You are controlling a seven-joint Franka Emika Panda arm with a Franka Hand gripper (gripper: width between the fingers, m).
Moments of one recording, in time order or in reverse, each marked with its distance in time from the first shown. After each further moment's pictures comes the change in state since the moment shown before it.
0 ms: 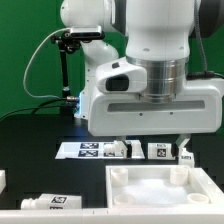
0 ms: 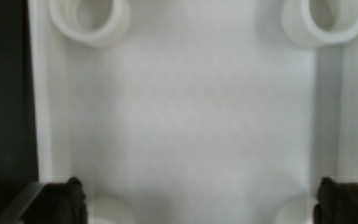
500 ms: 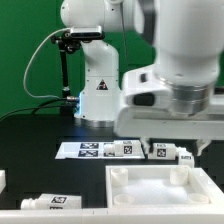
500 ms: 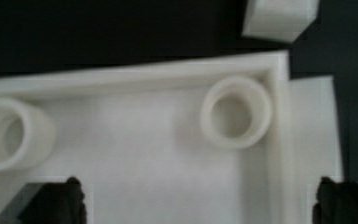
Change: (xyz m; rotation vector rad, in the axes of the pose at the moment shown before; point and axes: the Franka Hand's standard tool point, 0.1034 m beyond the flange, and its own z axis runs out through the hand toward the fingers) arm -0.037 -0.062 0.013 -0.025 -0.251 0.091
